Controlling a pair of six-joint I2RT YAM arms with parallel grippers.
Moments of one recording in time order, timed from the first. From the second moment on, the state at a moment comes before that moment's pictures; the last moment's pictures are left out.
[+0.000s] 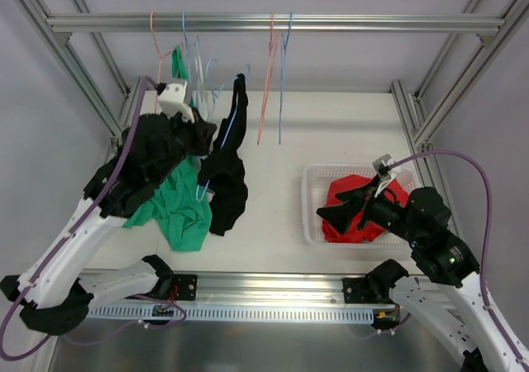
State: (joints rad) left arm -0.66 1.07 1.45 -0.59 -0.29 -0.28; right arm 0.59 0.44 0.82 -0.60 -0.28 0.42
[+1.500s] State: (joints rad) left arm -0.81 0.23 0.63 -0.62 0.32 -0.56; right arm 1.01 1.03 0.67 -0.03 0.15 0.38
